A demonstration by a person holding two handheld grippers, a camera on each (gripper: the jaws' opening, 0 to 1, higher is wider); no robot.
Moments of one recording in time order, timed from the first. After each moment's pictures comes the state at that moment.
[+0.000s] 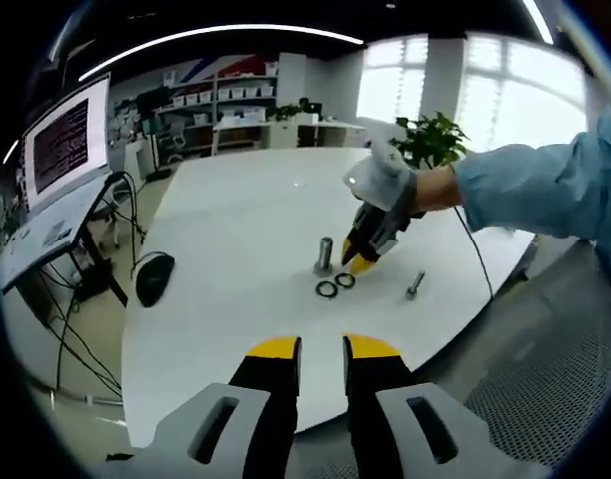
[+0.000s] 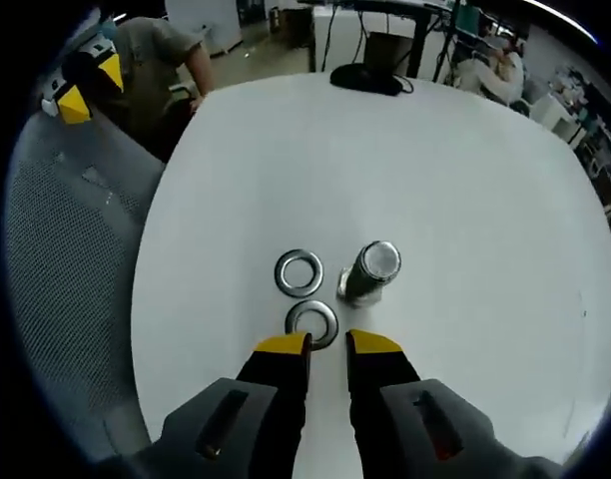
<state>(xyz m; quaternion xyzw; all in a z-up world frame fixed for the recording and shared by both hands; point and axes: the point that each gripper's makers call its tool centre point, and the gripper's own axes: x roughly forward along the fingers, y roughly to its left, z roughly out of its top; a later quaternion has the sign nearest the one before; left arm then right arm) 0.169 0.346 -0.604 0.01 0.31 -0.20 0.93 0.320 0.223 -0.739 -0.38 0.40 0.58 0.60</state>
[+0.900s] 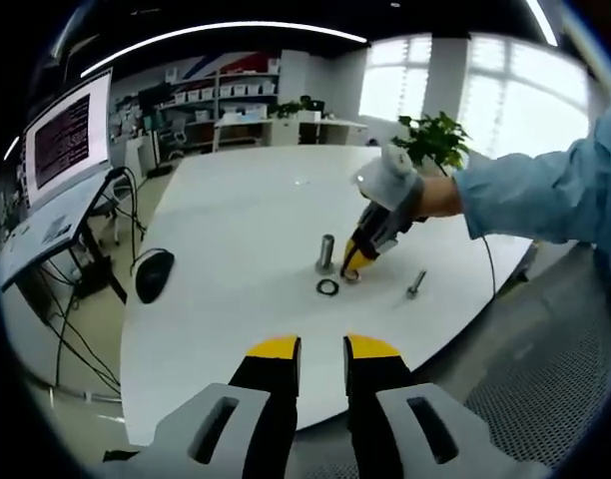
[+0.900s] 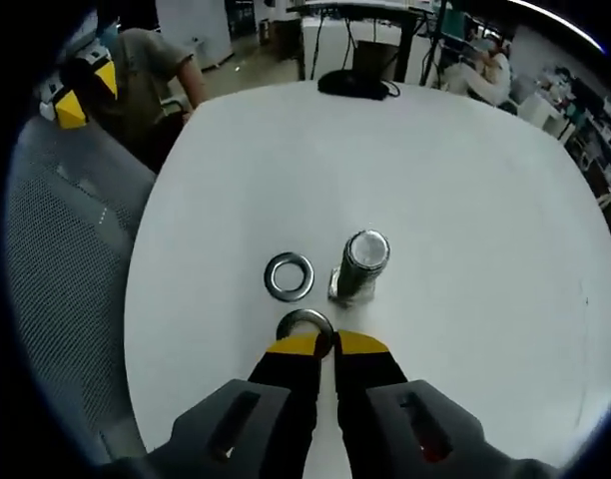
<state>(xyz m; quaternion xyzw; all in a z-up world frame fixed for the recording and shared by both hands) 0.168 0.346 -0.606 0.01 0.32 -0.20 0.93 0.324 0.218 -0.727 -0.33 0.38 0.57 0.65</state>
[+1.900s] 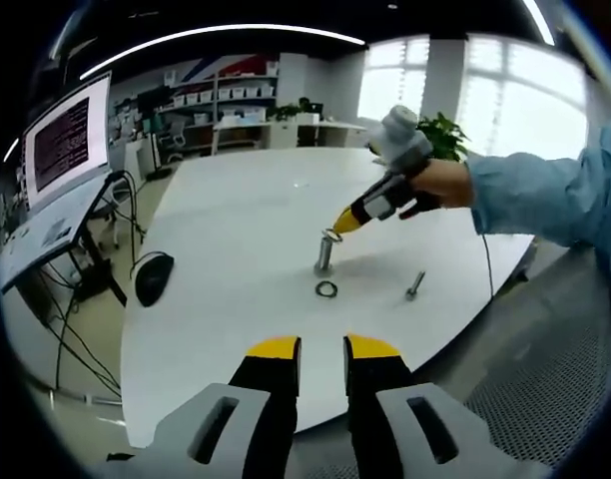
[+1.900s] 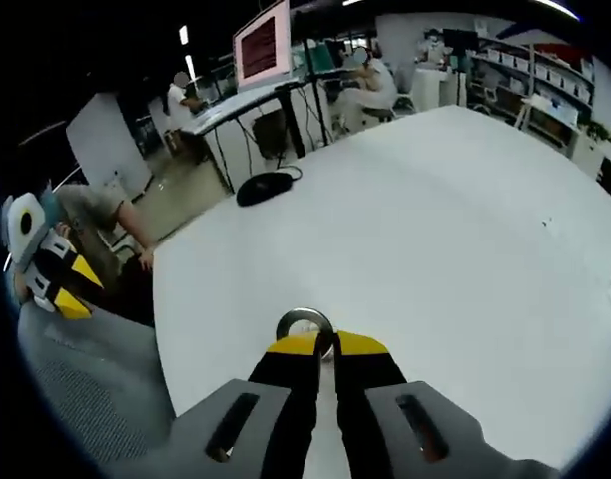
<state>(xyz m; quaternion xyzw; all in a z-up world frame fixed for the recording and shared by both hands) 0.169 0.345 -0.605 0.01 0.31 -0.20 0.93 0.355 0.238 -0.668 -0.13 0.39 0.46 0.79</state>
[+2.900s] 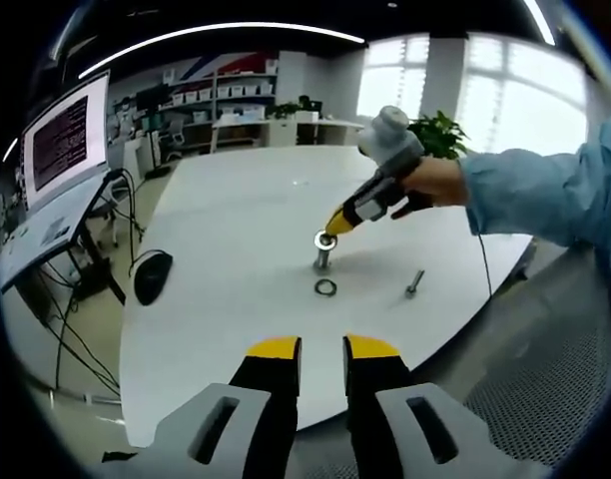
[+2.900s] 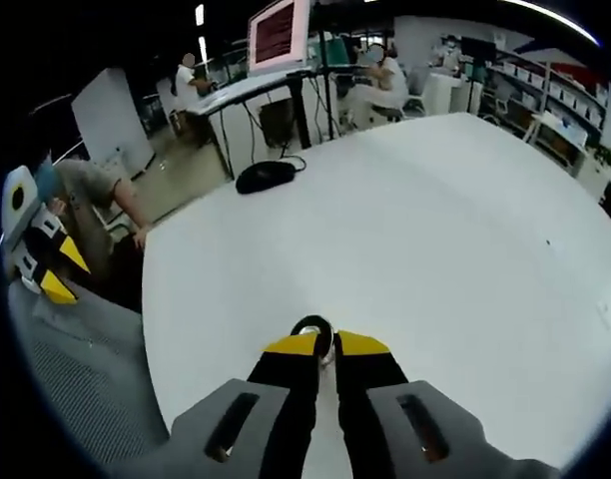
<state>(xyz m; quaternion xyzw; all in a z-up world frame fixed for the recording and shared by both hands) 0.168 0.344 -0.606 0.01 0.32 -0.21 0.93 0.358 0.244 -0.674 -0.16 0.38 0.47 0.78</state>
